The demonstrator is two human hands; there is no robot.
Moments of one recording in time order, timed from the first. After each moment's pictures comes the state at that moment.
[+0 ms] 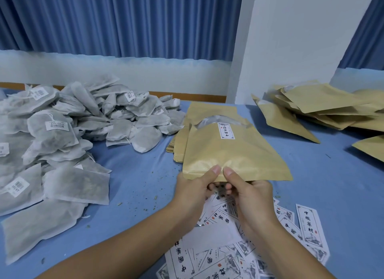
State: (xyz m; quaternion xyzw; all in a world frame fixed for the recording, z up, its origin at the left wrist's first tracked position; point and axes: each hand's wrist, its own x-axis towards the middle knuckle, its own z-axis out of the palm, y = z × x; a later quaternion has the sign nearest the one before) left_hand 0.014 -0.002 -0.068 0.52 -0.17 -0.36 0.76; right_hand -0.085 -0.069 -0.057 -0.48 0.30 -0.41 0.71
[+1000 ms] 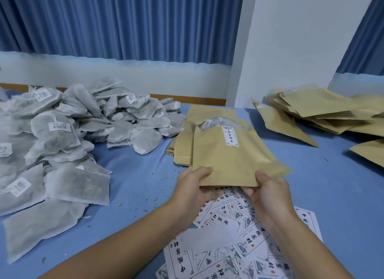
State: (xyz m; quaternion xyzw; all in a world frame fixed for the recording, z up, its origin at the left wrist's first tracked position) left_hand 0.022 0.000 -0.057 0.47 -0.13 -0.44 0.75; right_hand -0.103 -0.106 -0.049 -0.38 0.32 -0.43 0.75
